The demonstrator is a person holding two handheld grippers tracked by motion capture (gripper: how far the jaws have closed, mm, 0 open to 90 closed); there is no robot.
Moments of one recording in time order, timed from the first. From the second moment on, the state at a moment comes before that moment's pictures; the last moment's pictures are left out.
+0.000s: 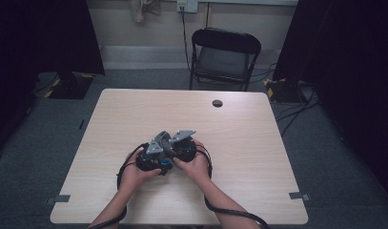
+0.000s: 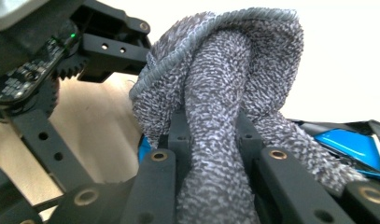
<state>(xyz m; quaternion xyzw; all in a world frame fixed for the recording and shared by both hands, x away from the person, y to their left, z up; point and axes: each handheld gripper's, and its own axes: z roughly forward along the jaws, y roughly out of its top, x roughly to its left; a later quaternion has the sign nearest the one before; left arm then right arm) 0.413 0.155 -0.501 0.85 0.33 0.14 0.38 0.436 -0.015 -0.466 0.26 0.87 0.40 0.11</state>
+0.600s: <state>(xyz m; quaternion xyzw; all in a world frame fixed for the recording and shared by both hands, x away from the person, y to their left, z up) 0.413 0.155 -0.501 0.85 0.33 0.14 0.38 0.442 -0.020 -0.466 0.28 0.86 0.41 0.10</state>
